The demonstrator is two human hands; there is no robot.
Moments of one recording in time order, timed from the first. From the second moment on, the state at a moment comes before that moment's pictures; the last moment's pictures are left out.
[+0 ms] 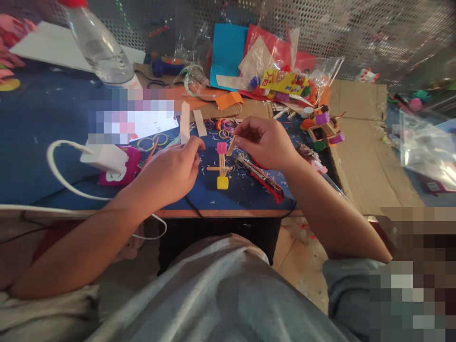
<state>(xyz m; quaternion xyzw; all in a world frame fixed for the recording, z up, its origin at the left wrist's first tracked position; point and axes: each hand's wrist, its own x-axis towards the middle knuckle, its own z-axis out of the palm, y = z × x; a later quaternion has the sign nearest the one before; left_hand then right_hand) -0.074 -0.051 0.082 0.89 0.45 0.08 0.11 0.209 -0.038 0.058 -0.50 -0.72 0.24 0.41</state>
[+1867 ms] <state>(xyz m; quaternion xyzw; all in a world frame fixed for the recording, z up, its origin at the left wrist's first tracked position) -0.039 -0.007 0.050 0.93 0.37 0.07 0.01 0.229 -0.029 0.029 -0.43 -0.81 0.13 0.37</state>
